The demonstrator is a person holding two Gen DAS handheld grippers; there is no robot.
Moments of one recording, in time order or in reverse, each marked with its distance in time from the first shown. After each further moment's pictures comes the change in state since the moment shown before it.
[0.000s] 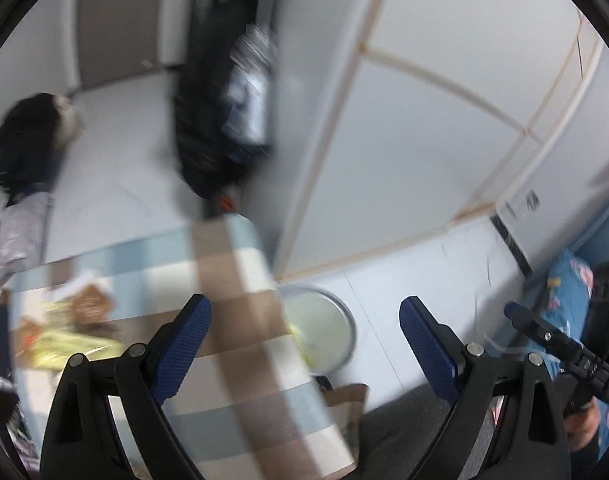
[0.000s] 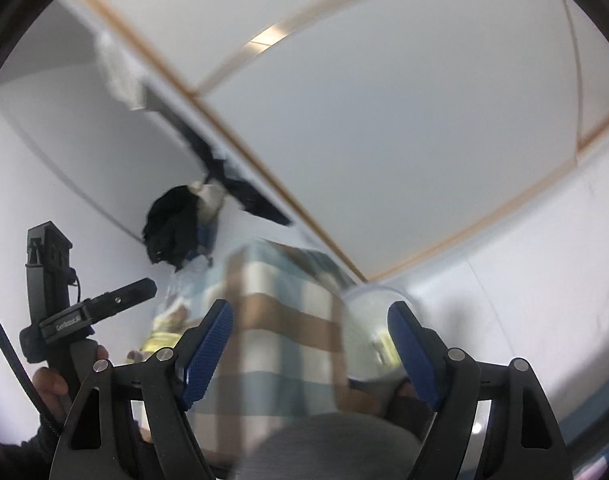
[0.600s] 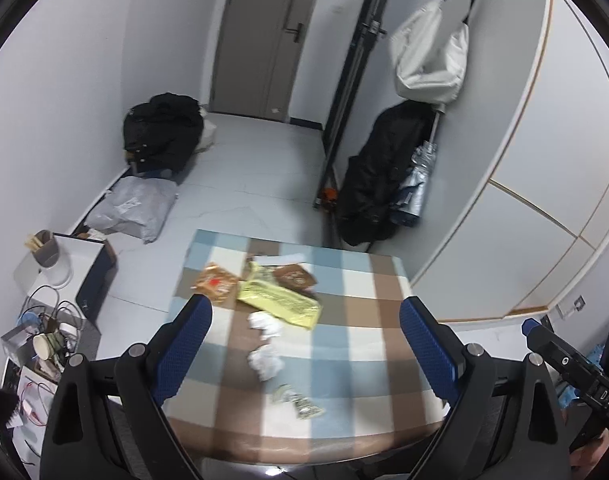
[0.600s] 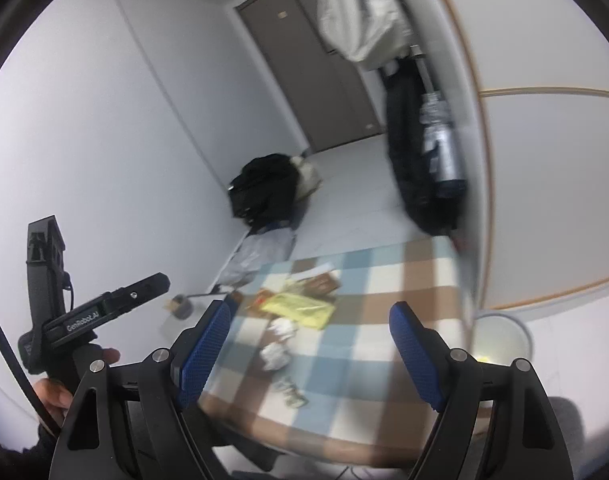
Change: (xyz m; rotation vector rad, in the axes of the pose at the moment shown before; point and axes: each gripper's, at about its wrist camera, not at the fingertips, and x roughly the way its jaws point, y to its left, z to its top) left arm -0.144 0.127 -0.094 -0.266 -0.270 0.257; right arm 0.002 0.244 -0.084 -0.340 0.001 0.188
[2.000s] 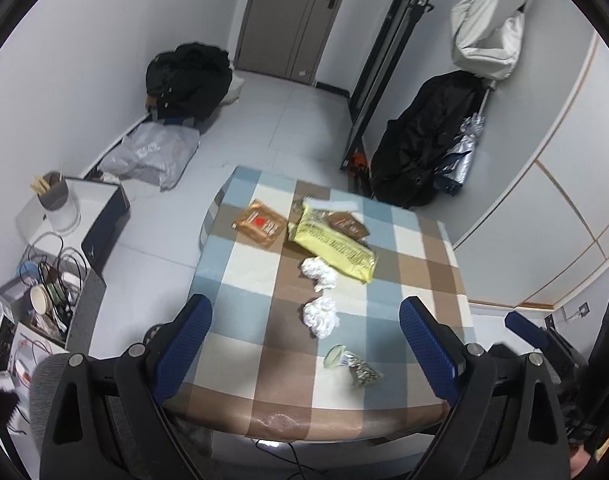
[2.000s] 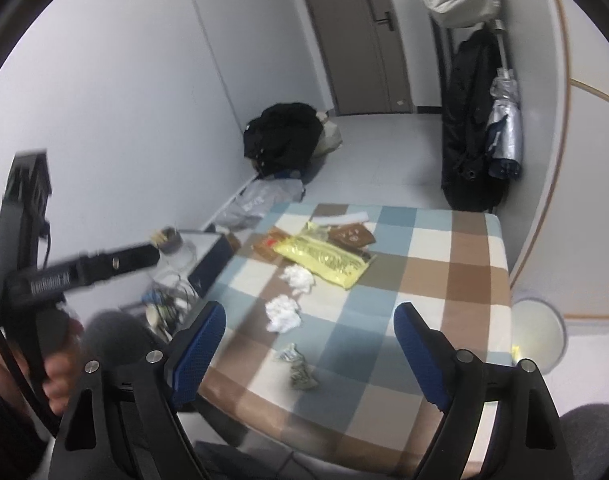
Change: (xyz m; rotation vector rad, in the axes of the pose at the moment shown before) left arm 0.033 0.075 -0.042 -0.088 0.140 0.023; right arm 0.093 0.051 -0.060 -0.222 0.142 -0.035
